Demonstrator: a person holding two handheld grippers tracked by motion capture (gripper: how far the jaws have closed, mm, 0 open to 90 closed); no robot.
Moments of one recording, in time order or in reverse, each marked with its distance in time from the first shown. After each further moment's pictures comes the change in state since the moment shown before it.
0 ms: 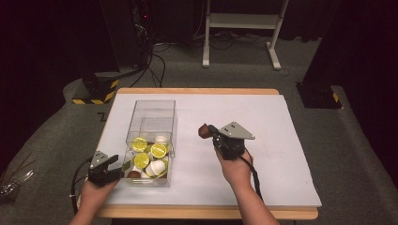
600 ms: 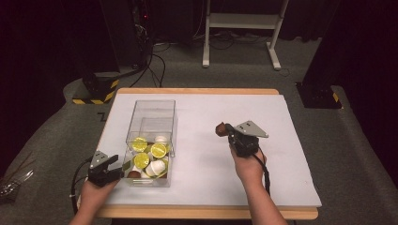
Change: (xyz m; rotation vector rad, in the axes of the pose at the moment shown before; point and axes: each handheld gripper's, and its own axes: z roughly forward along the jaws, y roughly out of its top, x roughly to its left) left arm 0.000 0.000 0.000 -0.001 -0.002 -0.007; right arm -0.040 -0.017 -0.004 0.046 -0.121 0.034
